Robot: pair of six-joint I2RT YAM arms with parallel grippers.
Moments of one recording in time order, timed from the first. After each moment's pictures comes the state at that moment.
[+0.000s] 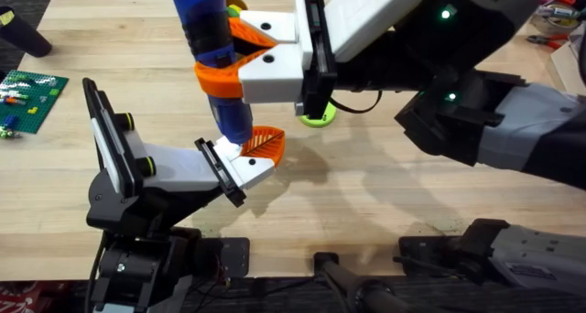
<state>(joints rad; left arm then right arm) -0.10 0.00 0.02 -0.10 0.86 -0.04 0.75 1.35 0.82 0.74 -0.82 0.21</state>
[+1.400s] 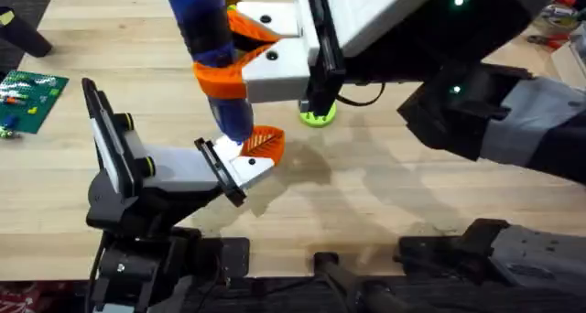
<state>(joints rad) -0.10 0.00 0.02 -0.10 0.86 -0.04 0.74 1.35 0.84 0.76 -0.89 0.19</state>
